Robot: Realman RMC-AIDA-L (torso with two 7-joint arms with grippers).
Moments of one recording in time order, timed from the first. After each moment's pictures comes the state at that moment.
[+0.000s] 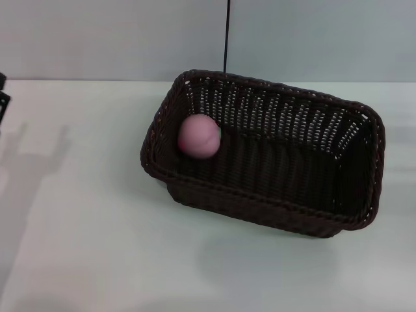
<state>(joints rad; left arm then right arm) -0.24 -2.07 -0.48 -0.13 1.99 1.65 -0.39 0.37 2.07 -0.29 -0.25 -1.24 -1.24 0.93</state>
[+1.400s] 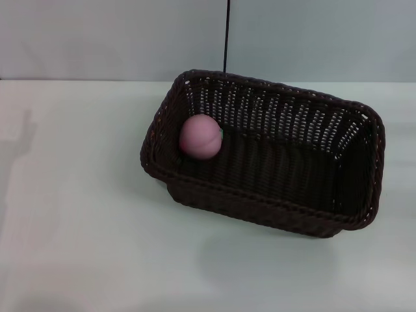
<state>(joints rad) -0.27 -2.07 -0.71 -0.13 1.99 1.61 -0.40 0.39 2.07 -0.09 -0.25 -1.24 -1.30 0.93</state>
